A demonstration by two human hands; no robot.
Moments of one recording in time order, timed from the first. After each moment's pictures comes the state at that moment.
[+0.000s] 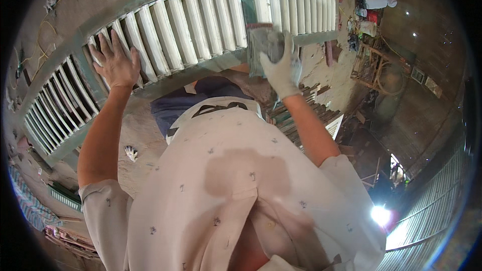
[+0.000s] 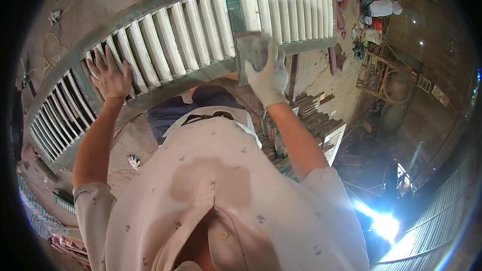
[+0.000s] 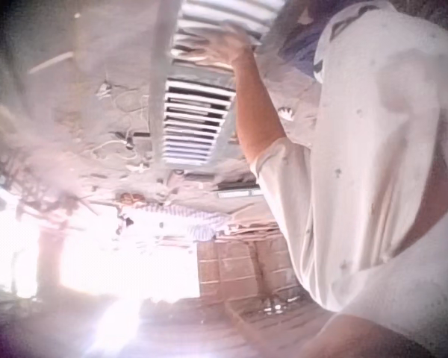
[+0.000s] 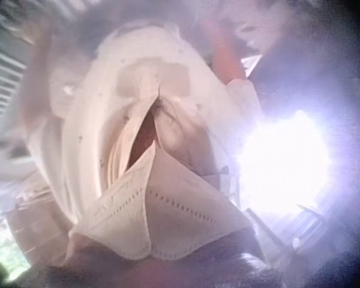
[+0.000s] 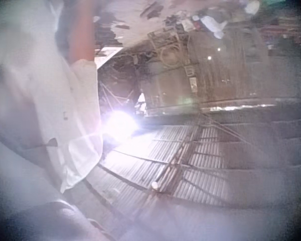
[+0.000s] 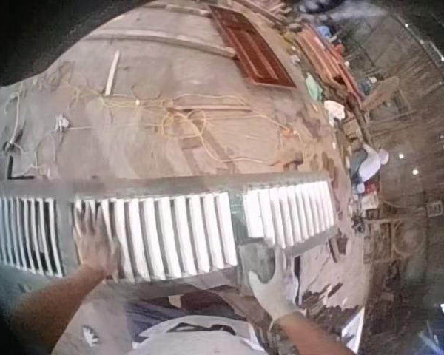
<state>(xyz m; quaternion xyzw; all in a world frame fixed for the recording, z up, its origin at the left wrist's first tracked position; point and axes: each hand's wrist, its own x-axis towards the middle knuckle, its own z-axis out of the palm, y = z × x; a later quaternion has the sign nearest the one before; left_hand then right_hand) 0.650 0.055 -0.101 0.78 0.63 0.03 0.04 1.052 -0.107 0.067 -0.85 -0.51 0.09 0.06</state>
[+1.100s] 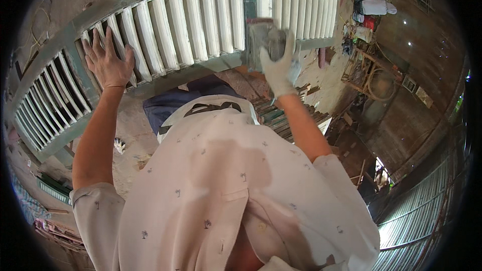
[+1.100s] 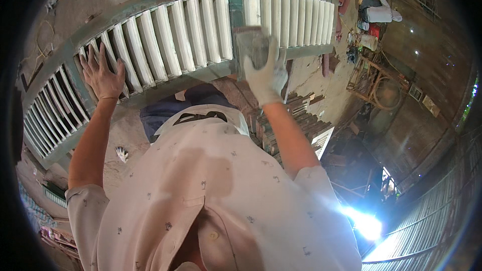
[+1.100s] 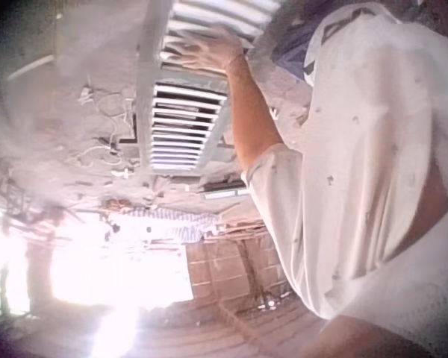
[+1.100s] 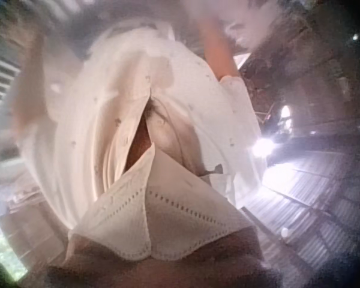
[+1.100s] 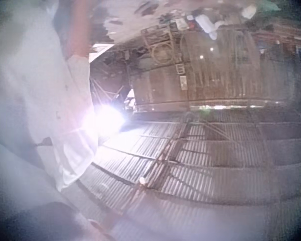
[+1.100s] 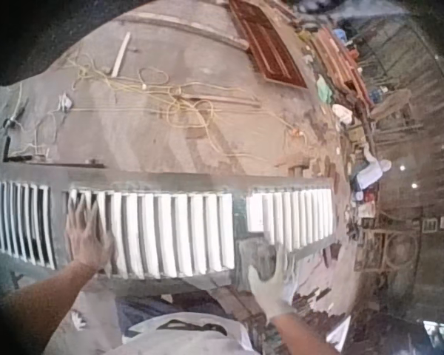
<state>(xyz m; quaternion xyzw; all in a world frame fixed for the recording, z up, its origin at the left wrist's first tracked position) 0.644 0.051 -0.104 0.77 0.62 0.15 0.06 1.066 -0.088 0.049 -0.84 -0.54 0.04 0.06</state>
